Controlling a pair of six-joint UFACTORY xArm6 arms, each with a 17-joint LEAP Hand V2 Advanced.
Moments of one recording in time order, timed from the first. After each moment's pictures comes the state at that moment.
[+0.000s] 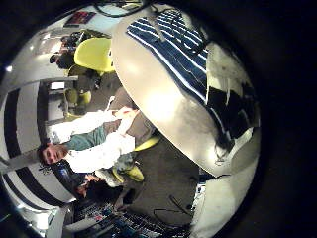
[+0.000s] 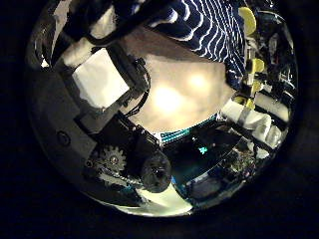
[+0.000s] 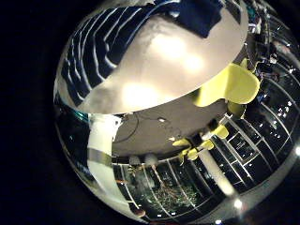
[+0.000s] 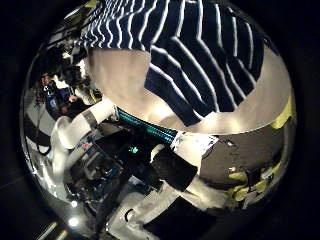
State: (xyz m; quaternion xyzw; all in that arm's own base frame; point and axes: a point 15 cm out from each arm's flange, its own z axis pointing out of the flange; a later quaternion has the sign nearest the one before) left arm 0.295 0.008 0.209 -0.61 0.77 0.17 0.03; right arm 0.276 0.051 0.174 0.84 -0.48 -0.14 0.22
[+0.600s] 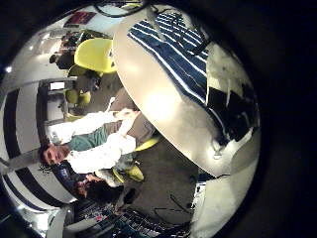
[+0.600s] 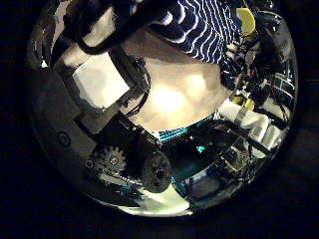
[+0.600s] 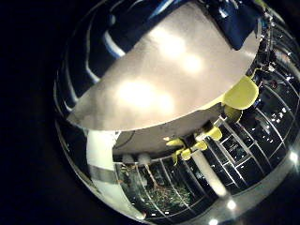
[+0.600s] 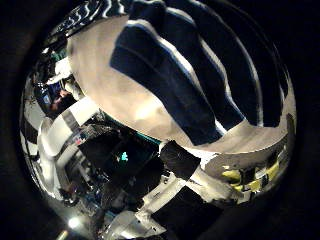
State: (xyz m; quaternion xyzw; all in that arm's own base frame) left arm 0.305 0.009 0.223 -0.61 0.77 0.17 0.03; right arm 0.268 0.059 0.123 0.83 -0.47 -0.11 0.27
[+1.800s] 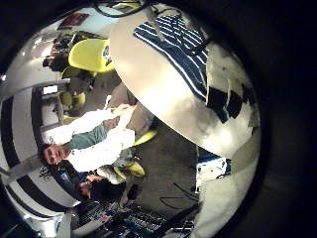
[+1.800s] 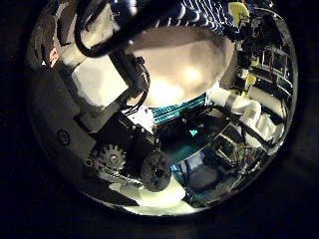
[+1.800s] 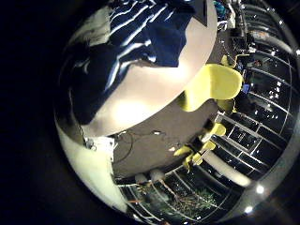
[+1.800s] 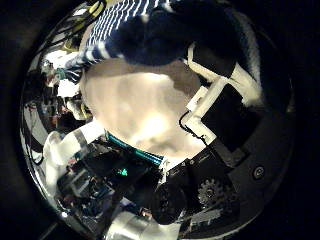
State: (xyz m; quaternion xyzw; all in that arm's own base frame) left arm 0.264 0.010 0.275 -0.58 0.79 0.18 -0.03; right arm 0.323 0.032 0.253 0.82 -0.55 -0.01 0.15
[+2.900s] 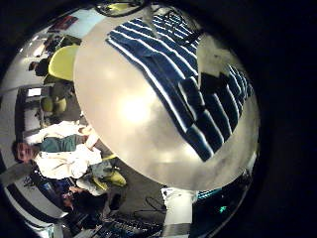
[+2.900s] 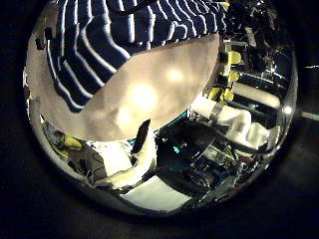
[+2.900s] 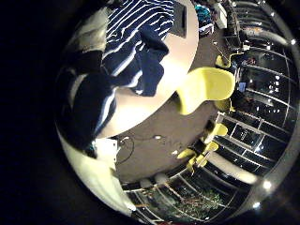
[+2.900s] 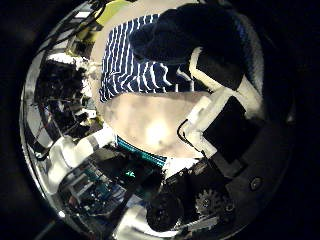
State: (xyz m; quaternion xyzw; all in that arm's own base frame) left arm 0.314 -0.088 0.179 -0.58 0.81 0.08 -0.08; right arm 0.359 0.039 0.289 0.82 -0.56 0.01 0.12
